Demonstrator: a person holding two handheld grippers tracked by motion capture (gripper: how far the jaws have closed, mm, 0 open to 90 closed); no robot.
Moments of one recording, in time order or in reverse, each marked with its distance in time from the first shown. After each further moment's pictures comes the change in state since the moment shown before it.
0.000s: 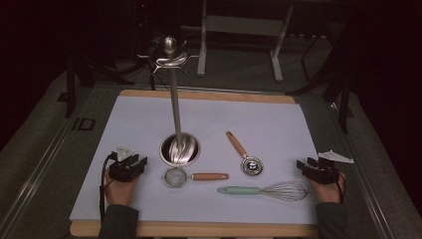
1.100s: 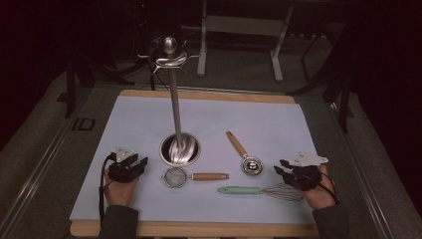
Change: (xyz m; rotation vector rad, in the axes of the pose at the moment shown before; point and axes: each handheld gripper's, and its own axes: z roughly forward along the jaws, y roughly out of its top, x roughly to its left) left arm -0.001 -0.001 -0.002 -0.018 0.003 0.011; right arm 0.109 0.042 -0.044 0.048 0.183 -0.472
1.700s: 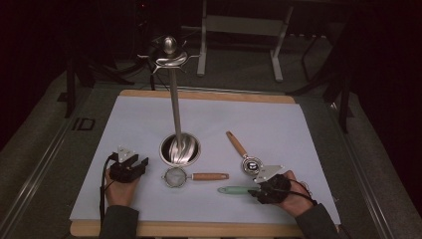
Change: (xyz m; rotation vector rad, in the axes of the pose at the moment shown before) left arm -0.003 0.000 0.001 0.013 0.008 0.015; right arm 0.064 0.016 0.040 0.212 0.246 -0.245
